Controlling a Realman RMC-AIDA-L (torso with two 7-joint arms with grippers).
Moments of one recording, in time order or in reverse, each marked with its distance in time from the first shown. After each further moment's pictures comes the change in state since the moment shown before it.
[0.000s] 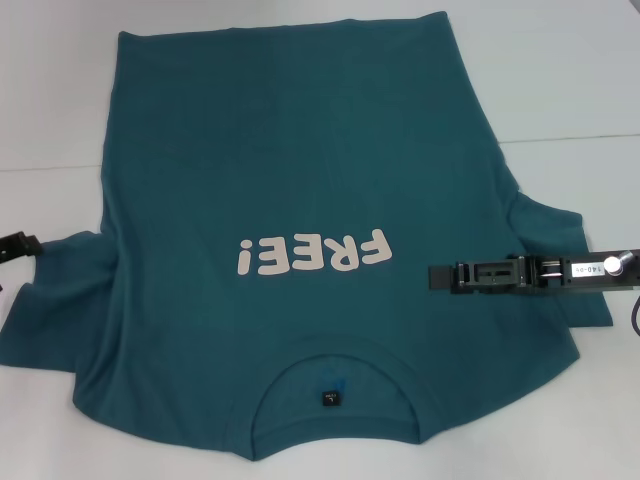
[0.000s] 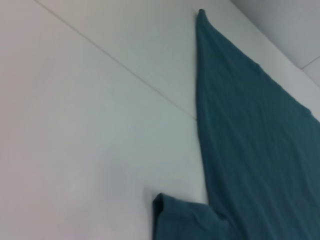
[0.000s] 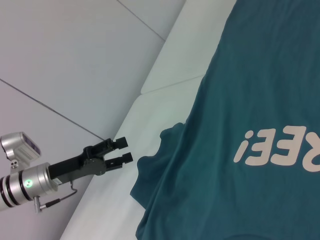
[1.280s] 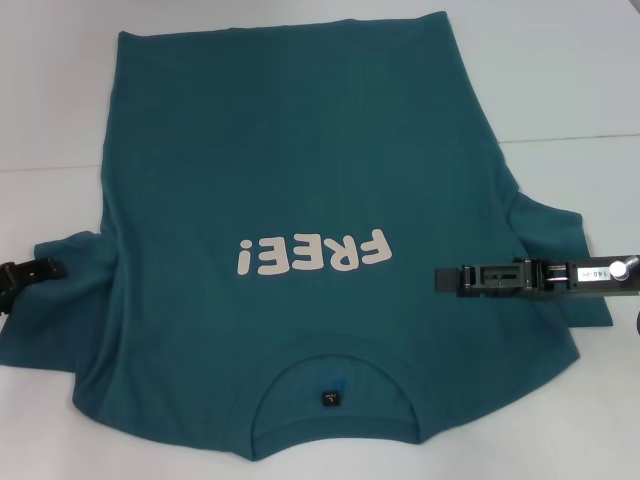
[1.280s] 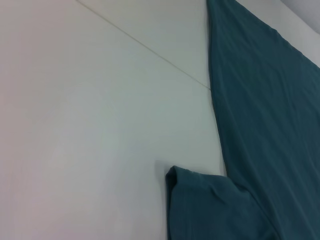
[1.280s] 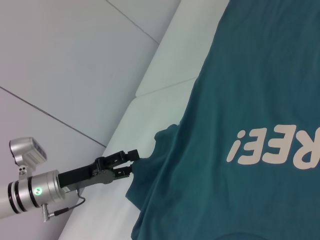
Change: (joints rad) left arm -0.018 -0.005 0.081 -0.082 0.027 -0.107 0.026; right arm -0.014 -0.002 0.009 0.007 0.000 0.007 -0.006
